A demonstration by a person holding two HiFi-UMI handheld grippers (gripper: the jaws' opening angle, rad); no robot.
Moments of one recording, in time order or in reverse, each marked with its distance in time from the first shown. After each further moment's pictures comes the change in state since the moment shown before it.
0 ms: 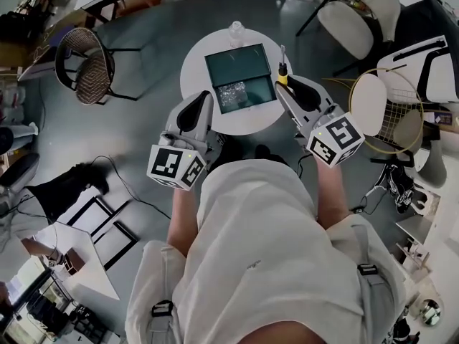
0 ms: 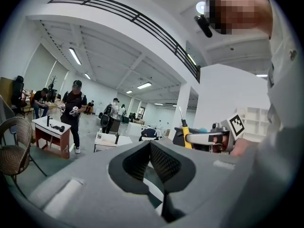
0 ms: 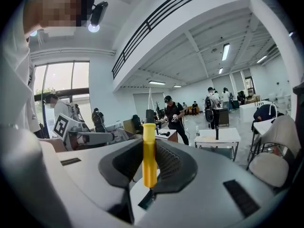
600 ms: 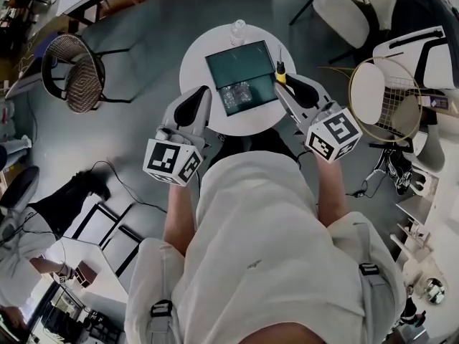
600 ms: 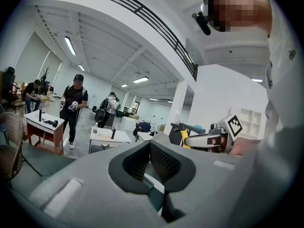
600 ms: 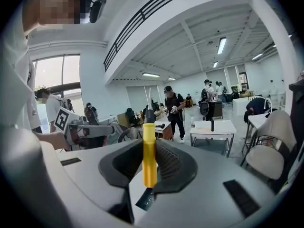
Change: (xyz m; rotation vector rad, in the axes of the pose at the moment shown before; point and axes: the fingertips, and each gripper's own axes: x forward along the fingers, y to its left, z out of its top) left arm 0.028 0.059 -0.009 -0.019 0.071 -0.090; right arm 0.053 -0.013 -0.026 0.037 0.097 -0.075
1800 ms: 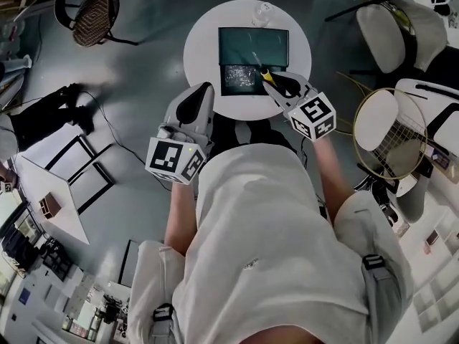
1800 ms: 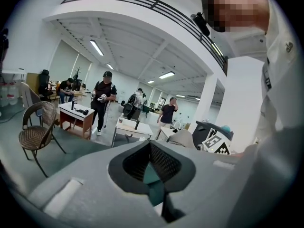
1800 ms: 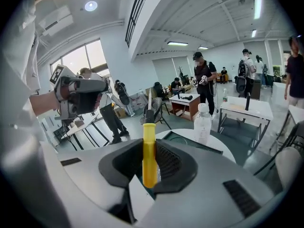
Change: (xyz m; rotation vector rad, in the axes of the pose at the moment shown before) left arm 0.012 -0.006 -0.047 -0.136 0.055 0.345; right arm 0.071 -0.039 -0.137 -0.119 0.333 0.395
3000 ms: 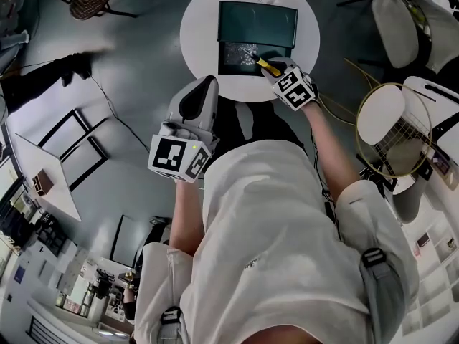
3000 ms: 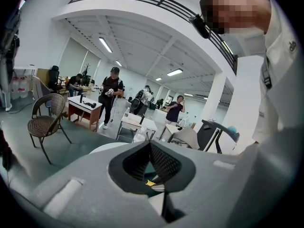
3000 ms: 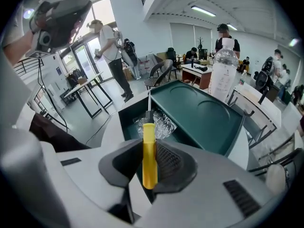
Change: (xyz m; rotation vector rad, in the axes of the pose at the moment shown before) left arm 0.000 -0.015 -0.047 -0.066 0.030 0.085; right arm 0.073 -0.032 -0.158 -0.200 0.429 0.039
